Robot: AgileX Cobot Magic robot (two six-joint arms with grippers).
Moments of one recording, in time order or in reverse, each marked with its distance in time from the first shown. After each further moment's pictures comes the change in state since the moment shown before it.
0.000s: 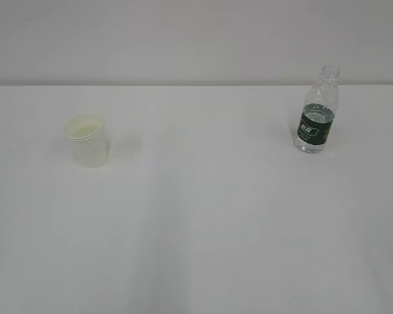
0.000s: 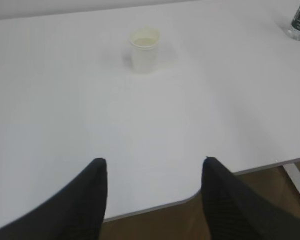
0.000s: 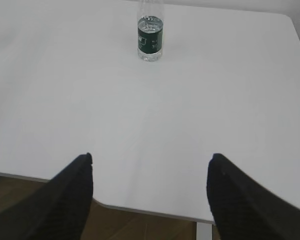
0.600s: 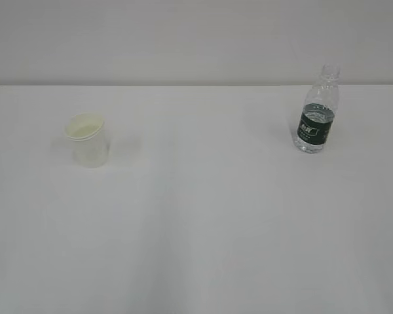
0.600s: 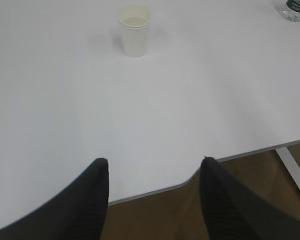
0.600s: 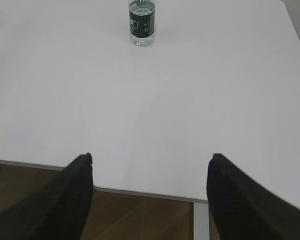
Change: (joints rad) left arm 0.000 0.000 0.042 -0.035 0.021 0.011; right arm 0.000 -0.100 0.043 -0.034 0.076 0.026
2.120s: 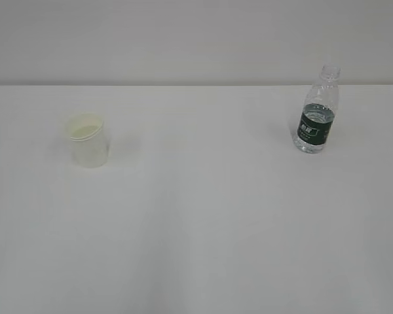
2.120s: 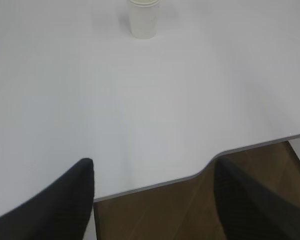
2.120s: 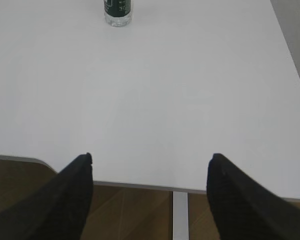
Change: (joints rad) left arm 0.000 0.000 0.099 0.029 -0.050 0.001; right arm 0.000 -0.014 0.083 -0.082 -0.025 0.008
